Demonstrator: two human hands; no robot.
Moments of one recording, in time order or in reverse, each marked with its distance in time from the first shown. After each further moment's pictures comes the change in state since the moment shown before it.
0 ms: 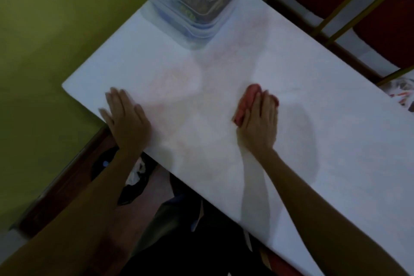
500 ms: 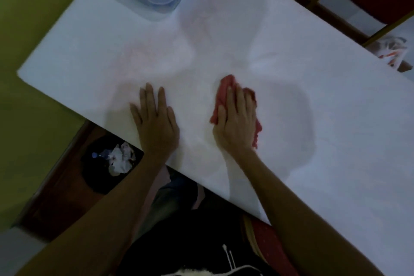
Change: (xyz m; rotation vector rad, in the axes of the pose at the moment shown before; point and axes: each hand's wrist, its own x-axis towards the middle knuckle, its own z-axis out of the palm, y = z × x) left_hand -0.102 0.083 0.015 0.056 -0.099 0.330; right_hand -0.067 0.005 -0.009 0.115 -0.001 0.051
